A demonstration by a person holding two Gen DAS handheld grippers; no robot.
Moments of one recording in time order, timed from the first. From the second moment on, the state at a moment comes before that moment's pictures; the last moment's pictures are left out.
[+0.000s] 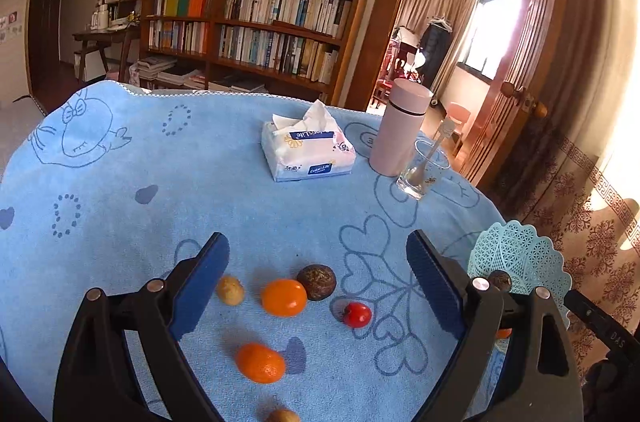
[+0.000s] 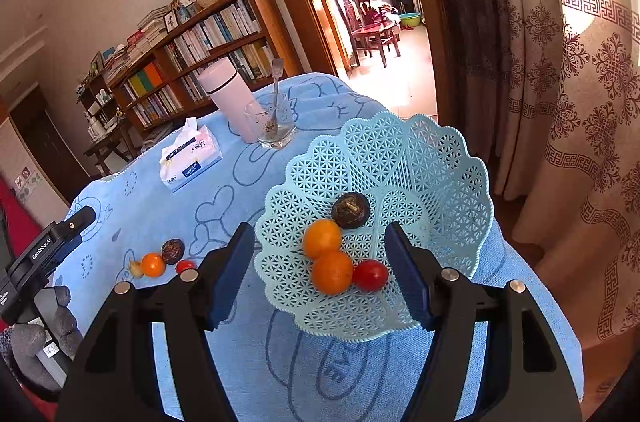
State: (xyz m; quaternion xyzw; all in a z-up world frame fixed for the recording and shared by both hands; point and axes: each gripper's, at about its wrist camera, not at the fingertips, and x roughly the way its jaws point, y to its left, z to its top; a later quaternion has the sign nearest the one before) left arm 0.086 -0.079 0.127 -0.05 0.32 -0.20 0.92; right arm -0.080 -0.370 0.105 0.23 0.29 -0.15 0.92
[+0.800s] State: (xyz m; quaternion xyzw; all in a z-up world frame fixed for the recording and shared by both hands) left arm 0.141 -0.042 0.029 -0.04 0.42 -0.15 0.89; right arm -0.034 -0.330 0.087 0.20 0.34 -0.11 0.91
